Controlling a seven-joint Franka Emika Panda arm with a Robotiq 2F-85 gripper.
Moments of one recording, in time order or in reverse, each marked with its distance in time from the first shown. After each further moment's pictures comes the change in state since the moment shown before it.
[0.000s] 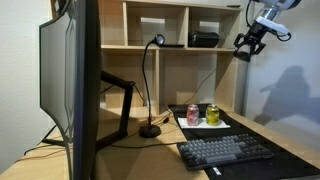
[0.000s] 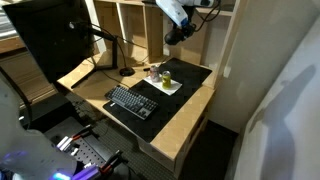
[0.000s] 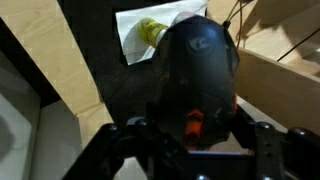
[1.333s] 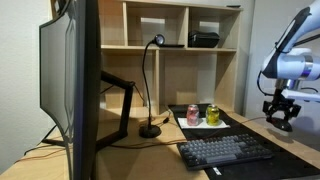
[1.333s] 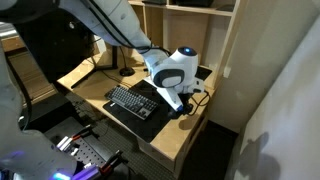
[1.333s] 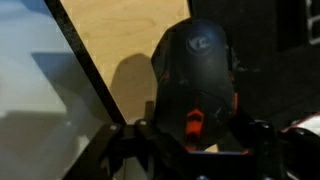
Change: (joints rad) arm -0.140 0.168 0.024 -0.556 -0.295 0.626 -0.070
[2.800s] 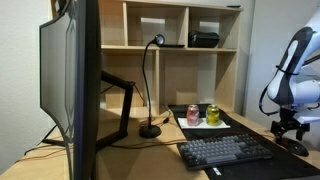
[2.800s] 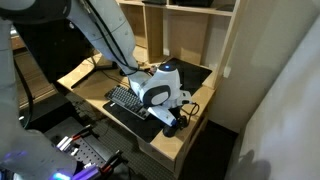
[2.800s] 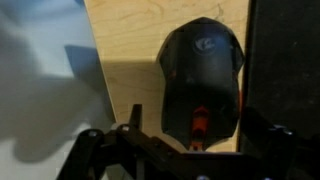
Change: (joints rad) arm 0.153 0.070 -0.162 -0.191 -0.264 0.298 0.029
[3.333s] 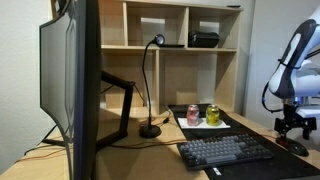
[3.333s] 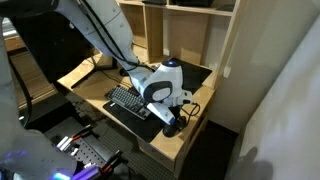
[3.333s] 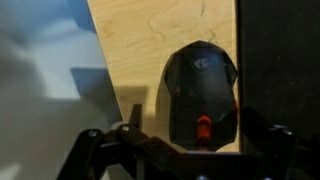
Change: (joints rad) arm 0.024 -0.053 -0.037 0.005 0.006 -0.140 0.044
